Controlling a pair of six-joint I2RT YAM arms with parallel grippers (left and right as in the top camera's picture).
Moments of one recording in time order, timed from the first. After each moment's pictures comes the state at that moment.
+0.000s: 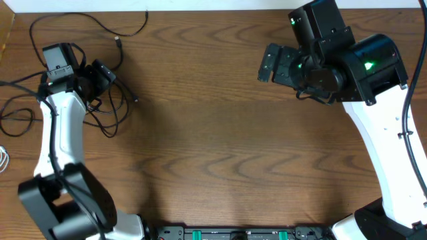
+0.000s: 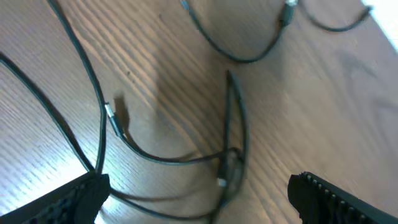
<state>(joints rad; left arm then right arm) 0.33 1.67 1.30 -0.63 0.04 -0.51 0.48 1.69 2.14 -1.50 0.03 0.73</state>
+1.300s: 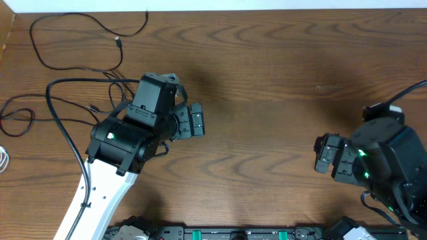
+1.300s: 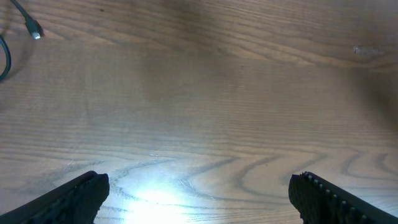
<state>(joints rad) -0.42 1.19 1.31 -1.11 0.02 -0.48 0.65 1.06 1.70 -1.66 0.29 0.80</state>
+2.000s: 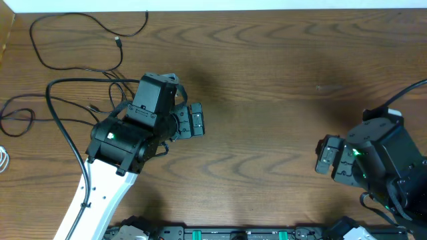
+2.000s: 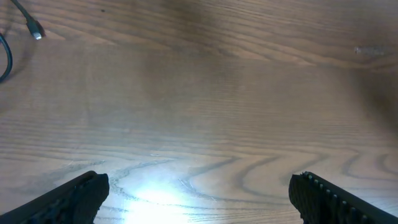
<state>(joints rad) -0.42 1.19 1.31 -1.11 0.02 -0.48 0.64 1.06 1.67 -1.69 0.31 0.83</state>
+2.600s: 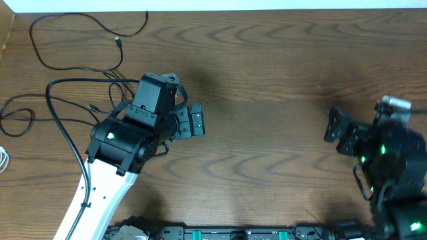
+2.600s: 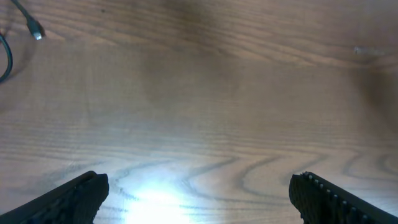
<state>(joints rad) -0.42 1.19 1.31 -1.11 0.02 -0.48 0.15 0.64 0.84 -0.65 0.15 0.34</state>
